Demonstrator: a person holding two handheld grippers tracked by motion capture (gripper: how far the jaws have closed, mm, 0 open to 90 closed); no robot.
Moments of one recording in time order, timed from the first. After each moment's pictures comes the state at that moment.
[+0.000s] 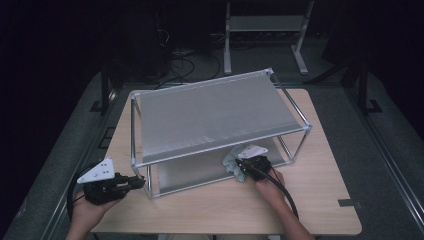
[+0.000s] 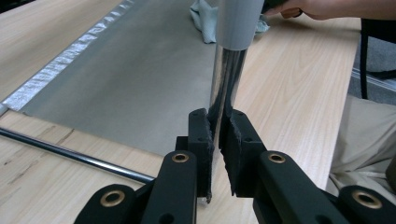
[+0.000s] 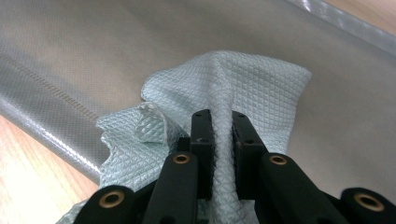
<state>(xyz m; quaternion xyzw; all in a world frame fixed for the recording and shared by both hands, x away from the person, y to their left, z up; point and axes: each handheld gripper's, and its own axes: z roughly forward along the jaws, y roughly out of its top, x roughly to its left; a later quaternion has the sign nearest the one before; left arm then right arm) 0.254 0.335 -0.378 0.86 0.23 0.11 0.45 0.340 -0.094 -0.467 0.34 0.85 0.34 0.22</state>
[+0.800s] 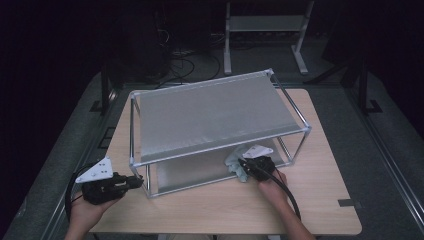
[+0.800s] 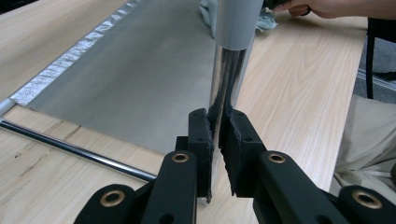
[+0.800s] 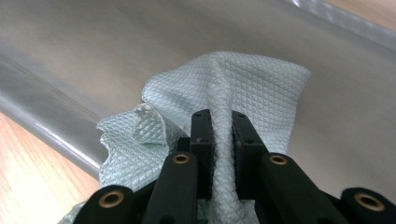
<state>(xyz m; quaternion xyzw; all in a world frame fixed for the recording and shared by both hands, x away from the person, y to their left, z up) 0.255 0.342 -0.379 0.85 0.24 0.11 0.45 0.341 -0.109 -0.468 0.34 0.84 0.34 0.23</state>
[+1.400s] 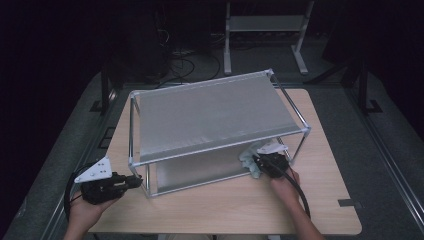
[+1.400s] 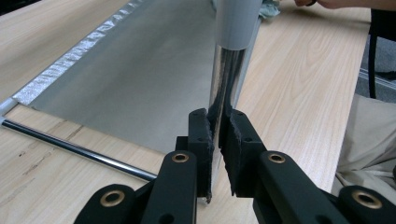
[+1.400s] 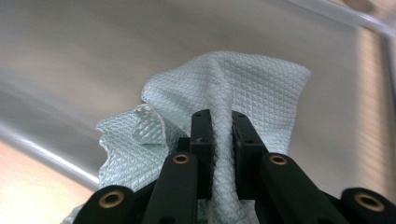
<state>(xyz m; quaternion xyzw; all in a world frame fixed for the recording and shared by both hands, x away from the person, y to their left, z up) 0.256 0.343 -0.378 0.85 0.24 0.11 0.44 0.345 -0.145 -0.467 0.40 0.82 0.33 0.23</state>
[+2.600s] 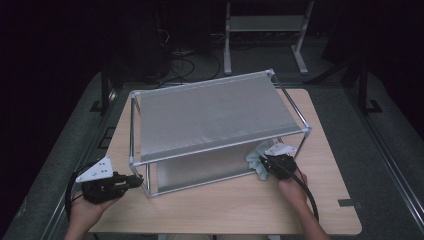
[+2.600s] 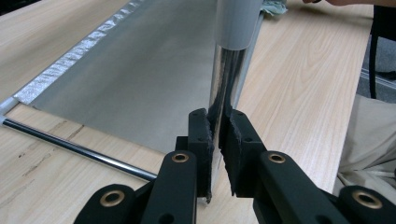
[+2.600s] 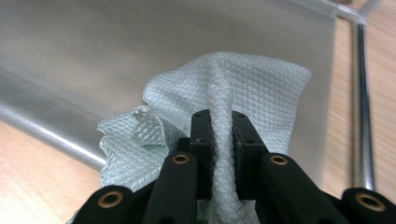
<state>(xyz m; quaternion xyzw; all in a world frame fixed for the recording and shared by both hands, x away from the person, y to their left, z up) 0.256 0.342 -0.379 0.85 0.24 0.12 0.45 0.338 -0.162 -0.466 0.39 0.82 0.34 0.24</state>
